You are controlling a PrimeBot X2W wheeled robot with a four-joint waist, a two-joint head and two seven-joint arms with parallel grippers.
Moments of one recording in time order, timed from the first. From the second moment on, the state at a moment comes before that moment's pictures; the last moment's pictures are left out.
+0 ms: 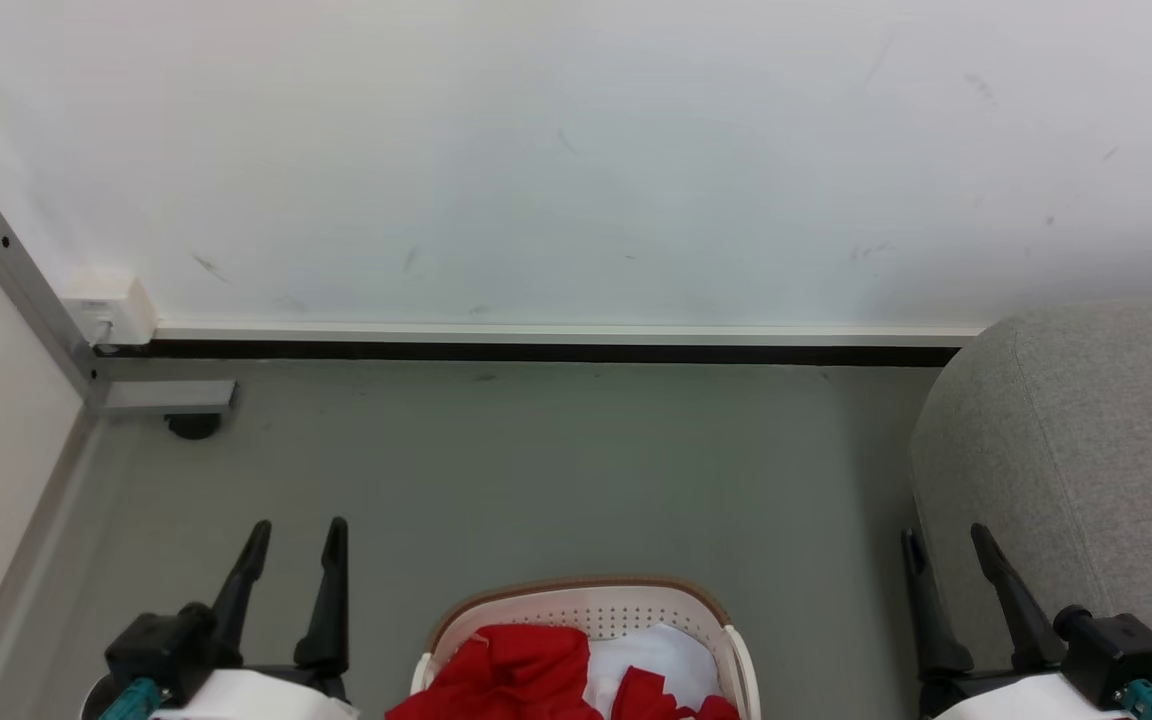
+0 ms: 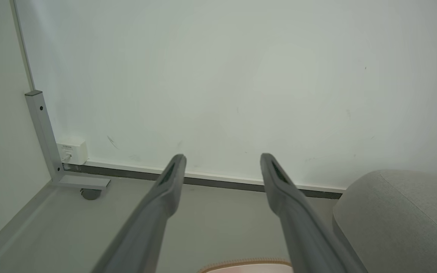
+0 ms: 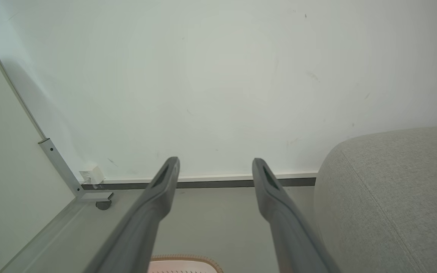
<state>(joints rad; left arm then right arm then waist) -0.08 0.08 -0.02 0.19 -0.23 -0.12 -0.22 -0.10 -0.04 0.12 0.28 0.36 0.13 -0.22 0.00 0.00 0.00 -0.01</state>
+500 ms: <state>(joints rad) -0.08 0.08 -0.02 0.18 -0.13 -0.13 -0.25 -0.10 -0.05 0.13 0.26 0.29 0.13 -0.25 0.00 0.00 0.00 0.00</state>
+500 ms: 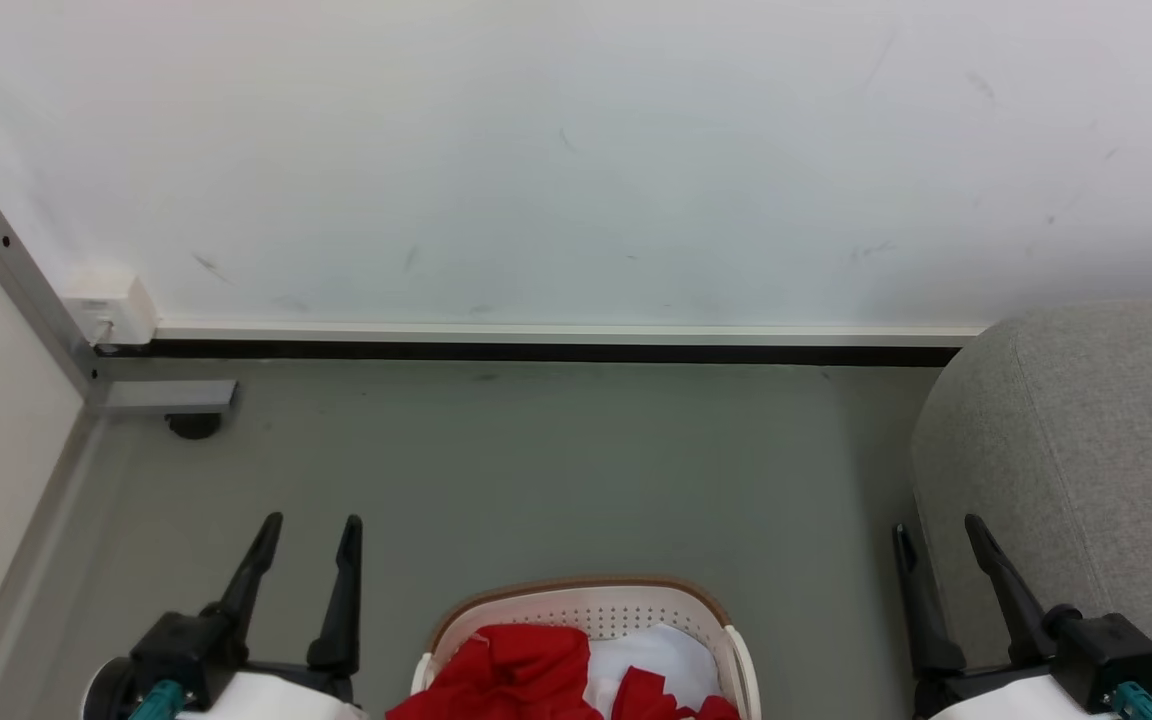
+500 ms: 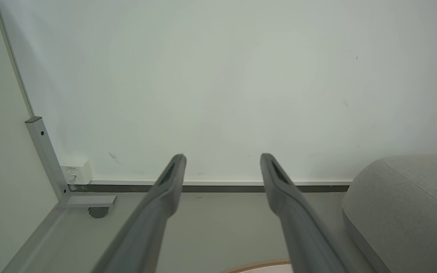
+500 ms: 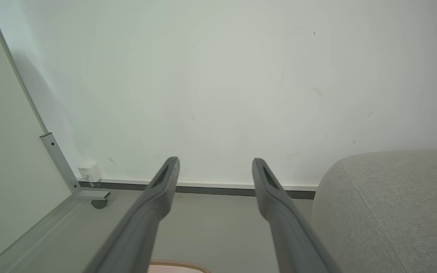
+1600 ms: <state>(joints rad) -0.10 0.08 -0.04 0.21 -0.10 -0.13 -0.26 -0.12 -0.05 0.15 0.26 0.28 0.13 -0.26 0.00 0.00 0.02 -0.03</state>
